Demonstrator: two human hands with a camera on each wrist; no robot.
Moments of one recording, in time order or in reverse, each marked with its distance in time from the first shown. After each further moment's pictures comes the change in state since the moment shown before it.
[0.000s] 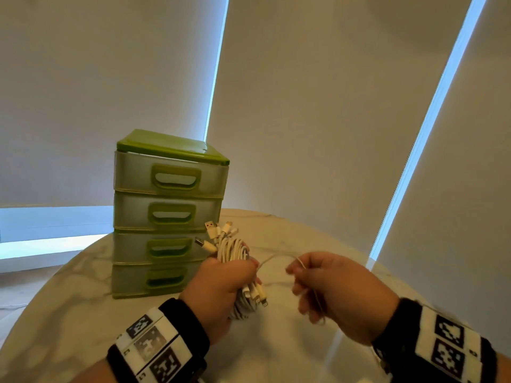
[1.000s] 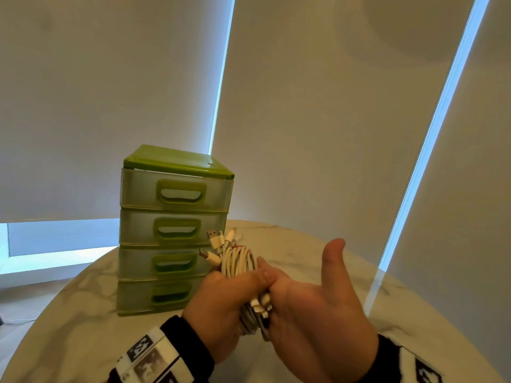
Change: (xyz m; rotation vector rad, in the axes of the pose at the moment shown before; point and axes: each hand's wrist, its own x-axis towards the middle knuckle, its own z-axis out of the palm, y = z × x) left_hand -0.003 0.006 0.003 -0.094 -0.057 -0.004; right_hand -0.002 -0.002 0.061 0.923 -0.577 -0.064
